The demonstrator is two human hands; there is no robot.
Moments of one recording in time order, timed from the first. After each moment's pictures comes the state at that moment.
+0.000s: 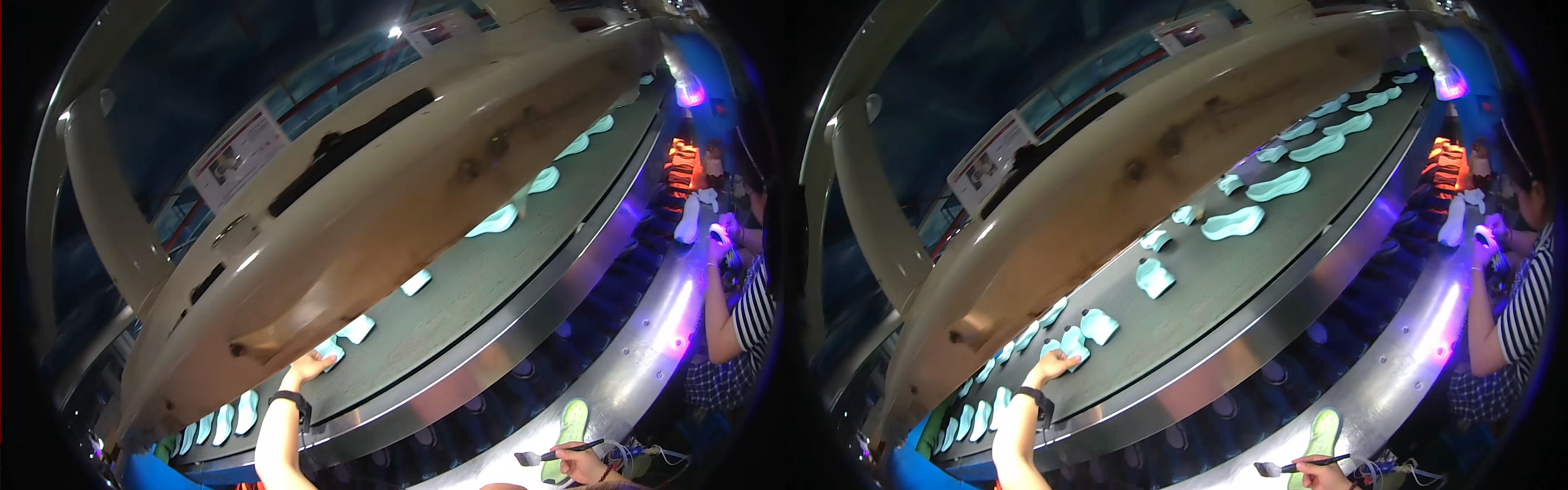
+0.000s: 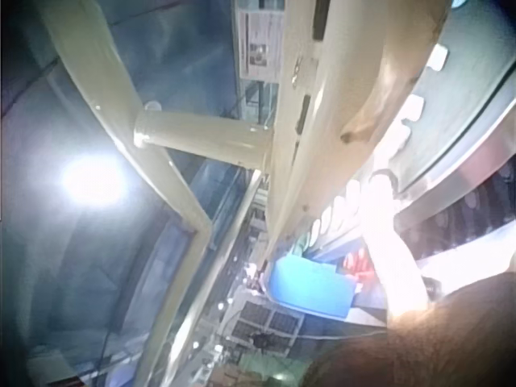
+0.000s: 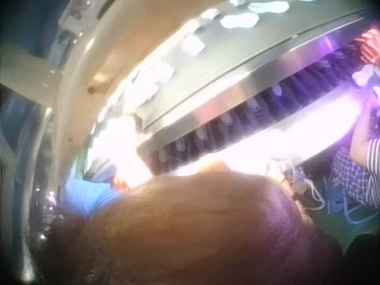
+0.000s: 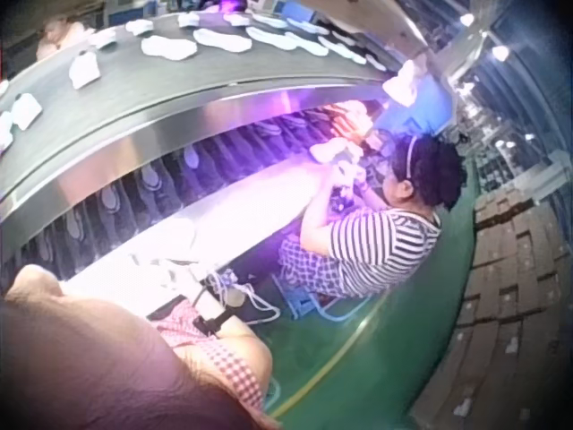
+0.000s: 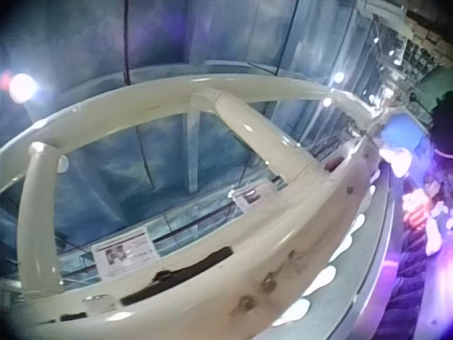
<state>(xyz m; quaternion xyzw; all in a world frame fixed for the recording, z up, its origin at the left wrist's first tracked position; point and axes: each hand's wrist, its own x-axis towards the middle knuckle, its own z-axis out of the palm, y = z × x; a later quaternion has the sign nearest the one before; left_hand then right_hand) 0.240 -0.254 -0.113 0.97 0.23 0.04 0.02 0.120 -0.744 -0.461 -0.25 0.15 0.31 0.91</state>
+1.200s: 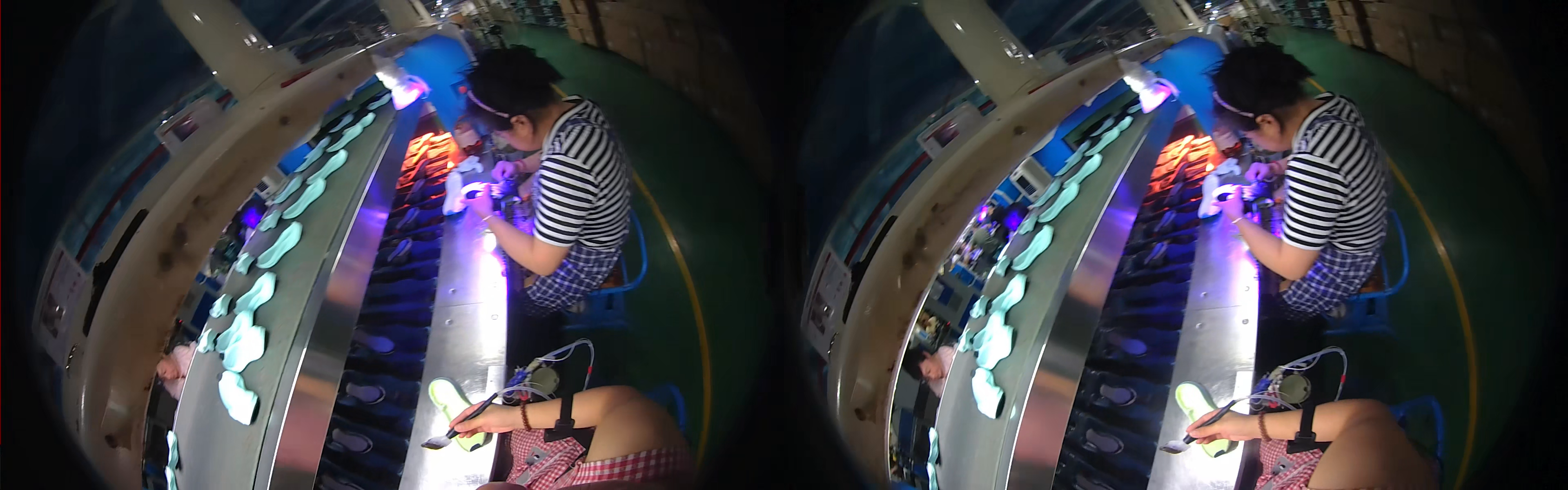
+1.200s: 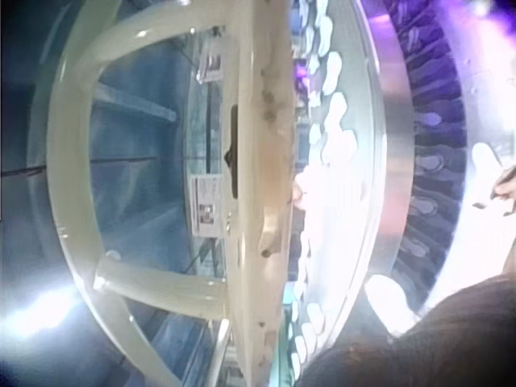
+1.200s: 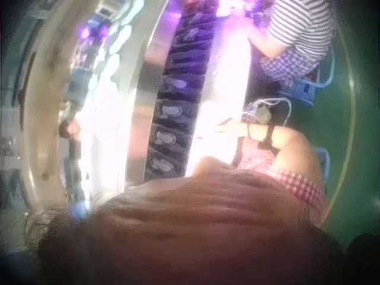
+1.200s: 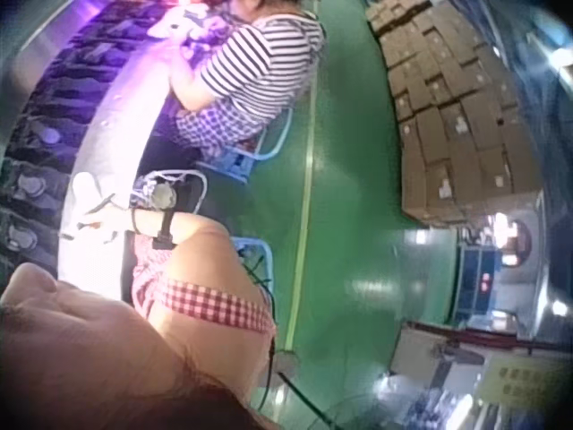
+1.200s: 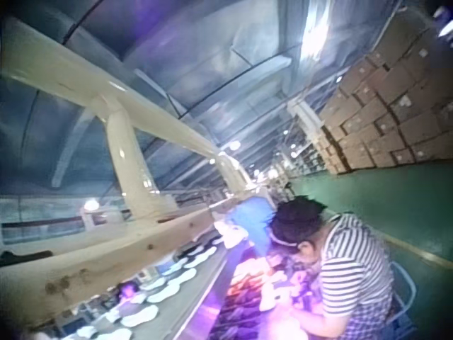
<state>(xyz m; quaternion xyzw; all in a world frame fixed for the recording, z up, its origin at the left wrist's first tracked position) 0.191 -0.506 -0.297 0.70 -0.06 0.17 0.70 0.093 -0.762 -0.476 -0.28 0.02 0.27 0.92</state>
